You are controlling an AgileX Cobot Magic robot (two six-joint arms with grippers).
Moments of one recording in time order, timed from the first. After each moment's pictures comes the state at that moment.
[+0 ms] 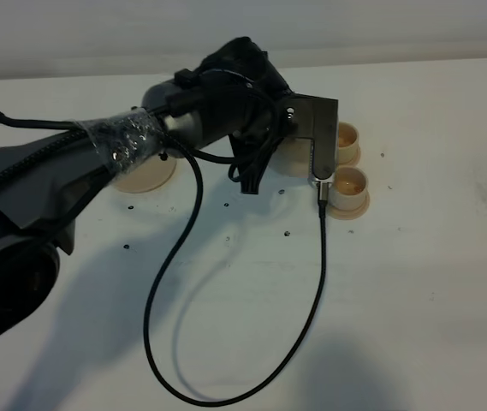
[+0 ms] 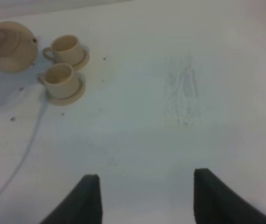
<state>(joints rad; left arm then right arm) -0.72 2.22 -1.82 0.45 0.74 0.70 0.00 -0.01 -0.49 0.11 1.07 -0.02</state>
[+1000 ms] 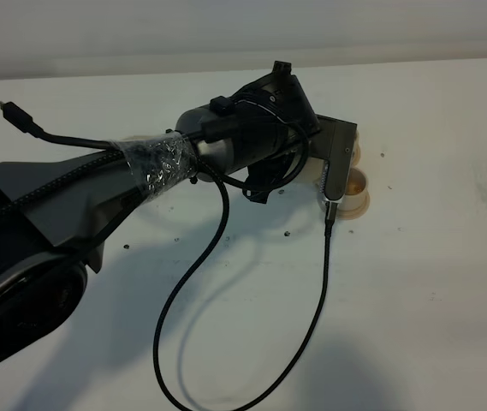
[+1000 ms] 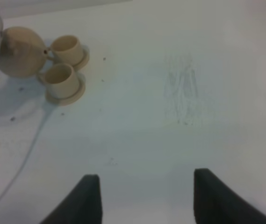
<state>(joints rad) -0.79 2.26 -1.82 0.63 0.75 0.63 0.00 -0.01 -0.49 0.11 1.07 -0.02</state>
